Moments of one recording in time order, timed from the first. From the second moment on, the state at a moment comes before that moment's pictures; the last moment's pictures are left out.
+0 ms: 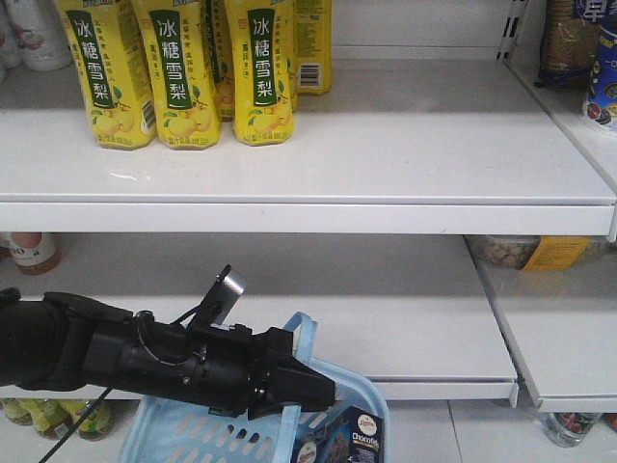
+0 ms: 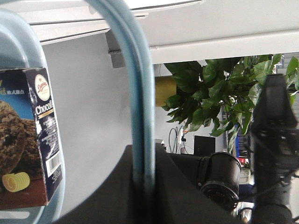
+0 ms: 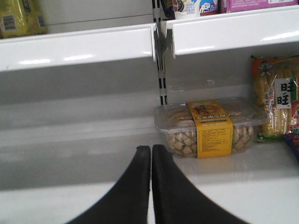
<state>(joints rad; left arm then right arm) -0.46 1.72 -0.77 -1.68 0.96 0.94 0.00 -0.01 0.00 0.02 0.09 0.07</state>
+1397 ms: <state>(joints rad) -0.46 1.72 -0.77 -1.68 0.95 0.94 0.40 0.99 -0.33 0.44 0.23 0.08</state>
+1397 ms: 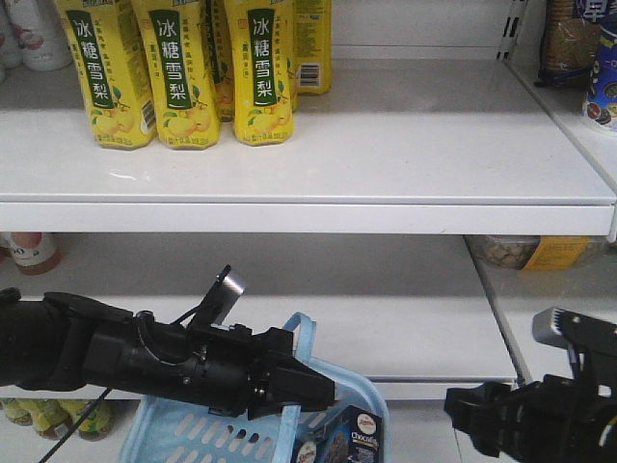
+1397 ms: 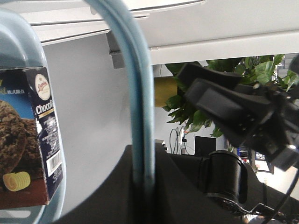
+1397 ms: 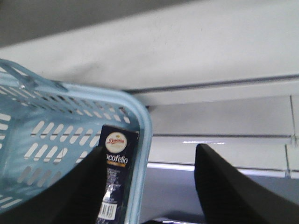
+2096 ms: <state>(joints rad) -0.46 1.72 -0.77 -1.68 0.95 0.94 0.60 1.44 -0.59 0.73 0.42 -0.09</state>
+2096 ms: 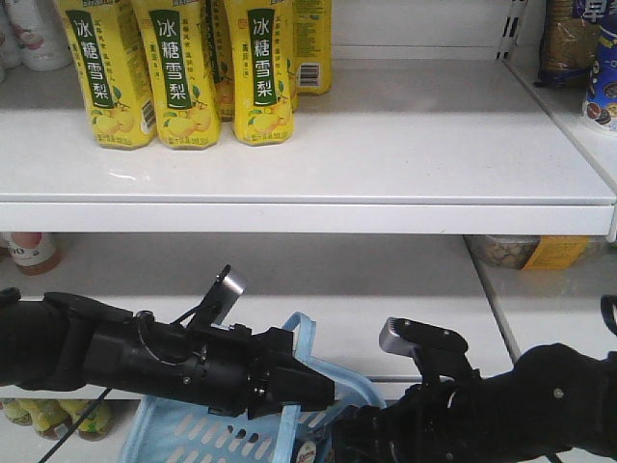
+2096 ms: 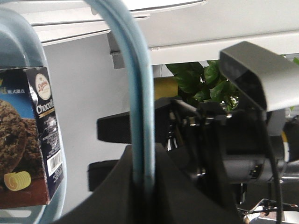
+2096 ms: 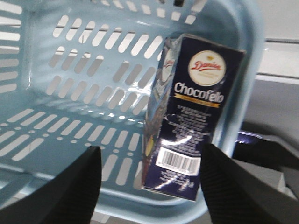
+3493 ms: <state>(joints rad) -0.46 1.72 -0.77 -1.68 0.94 0.94 0.60 1.70 -0.64 1.06 0.34 -0.35</state>
